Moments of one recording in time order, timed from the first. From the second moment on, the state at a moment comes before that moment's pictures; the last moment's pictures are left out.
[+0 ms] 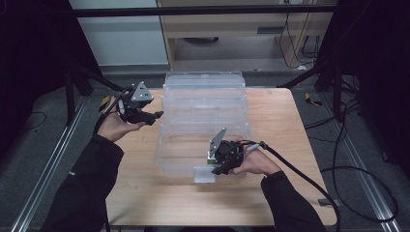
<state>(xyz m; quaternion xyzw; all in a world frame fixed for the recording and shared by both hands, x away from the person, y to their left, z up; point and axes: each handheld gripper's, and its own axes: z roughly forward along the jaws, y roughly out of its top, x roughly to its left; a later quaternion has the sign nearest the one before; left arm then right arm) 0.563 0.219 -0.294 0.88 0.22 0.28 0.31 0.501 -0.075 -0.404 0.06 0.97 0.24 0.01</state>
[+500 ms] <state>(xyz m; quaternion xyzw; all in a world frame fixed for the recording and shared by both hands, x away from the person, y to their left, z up) 0.593 0.202 -0.282 0.91 0.18 0.29 0.25 0.501 -0.076 -0.405 0.05 0.97 0.24 0.01</state>
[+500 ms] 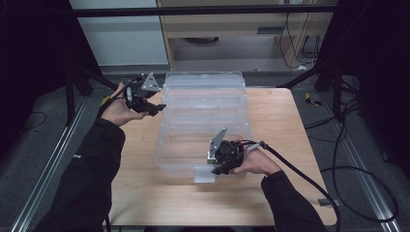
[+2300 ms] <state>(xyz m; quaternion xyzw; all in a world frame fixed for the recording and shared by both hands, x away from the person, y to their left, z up) 0.625 0.133 -0.312 0.95 0.07 0.29 0.13 0.501 -0.076 -0.405 0.05 0.97 0.25 0.01</state>
